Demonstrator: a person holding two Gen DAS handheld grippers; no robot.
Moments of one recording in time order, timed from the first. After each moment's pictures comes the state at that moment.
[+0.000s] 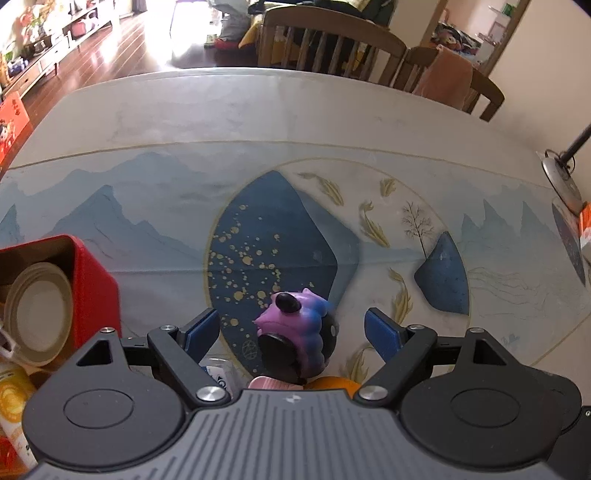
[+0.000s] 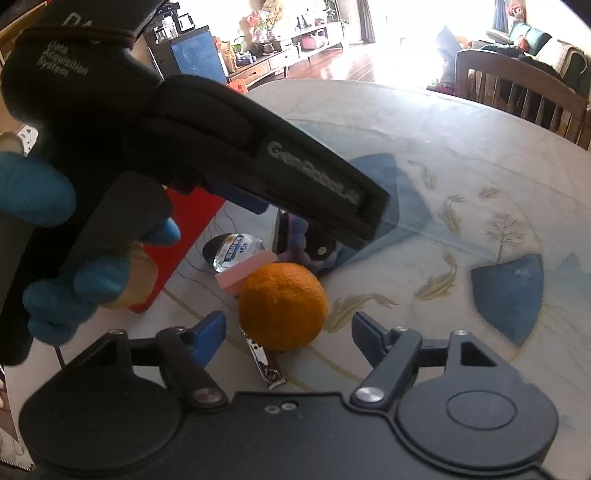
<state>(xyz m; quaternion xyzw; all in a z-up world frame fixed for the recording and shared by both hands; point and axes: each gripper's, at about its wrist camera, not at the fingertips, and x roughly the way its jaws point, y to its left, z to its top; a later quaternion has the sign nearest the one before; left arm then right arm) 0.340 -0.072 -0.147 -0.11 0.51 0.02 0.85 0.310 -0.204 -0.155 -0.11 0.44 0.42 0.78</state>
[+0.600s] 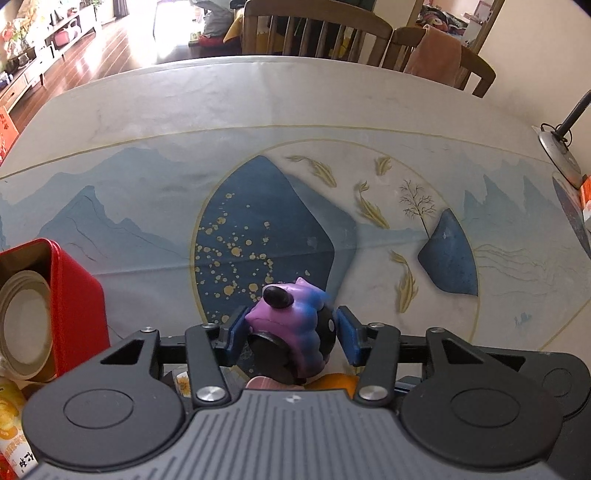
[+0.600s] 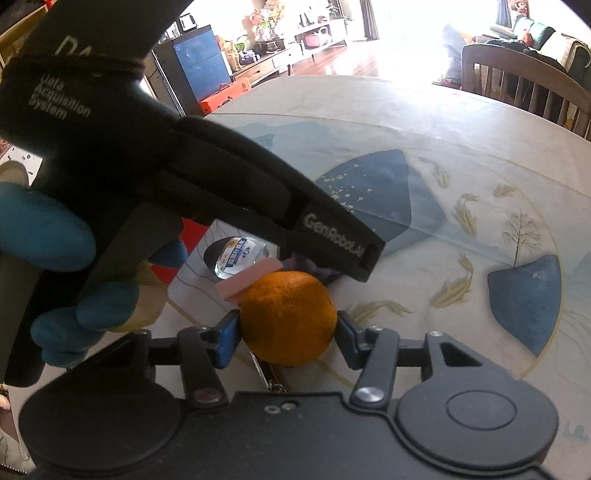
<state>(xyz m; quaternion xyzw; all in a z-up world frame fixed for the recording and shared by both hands) 0.345 -0.079 -0.161 -0.08 0.52 0.00 0.85 0.320 -0.197 -0.162 -0.11 0.45 0.43 0.78</state>
